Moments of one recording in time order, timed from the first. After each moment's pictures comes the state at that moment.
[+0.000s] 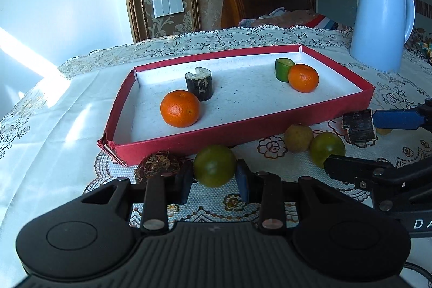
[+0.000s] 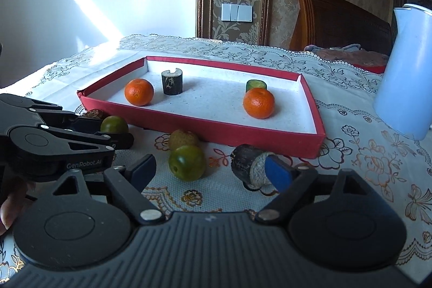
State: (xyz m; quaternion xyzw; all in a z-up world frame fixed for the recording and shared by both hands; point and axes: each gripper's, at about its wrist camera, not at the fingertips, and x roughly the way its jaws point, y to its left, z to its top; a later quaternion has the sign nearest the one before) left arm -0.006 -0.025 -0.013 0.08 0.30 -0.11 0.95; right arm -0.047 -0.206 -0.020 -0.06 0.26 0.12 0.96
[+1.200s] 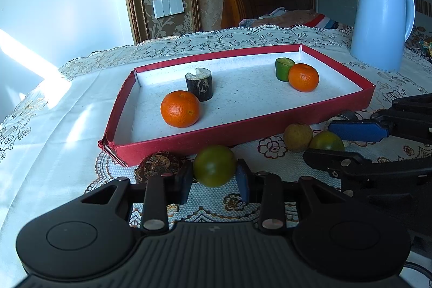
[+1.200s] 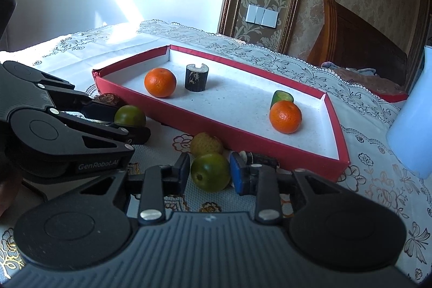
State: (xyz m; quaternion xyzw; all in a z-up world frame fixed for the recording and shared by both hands) left arm -0.004 -0.026 -0.013 0.08 0.30 -0.11 0.95; right arm -0.036 -0.175 -0.026 -0.14 0.26 0.14 0.94
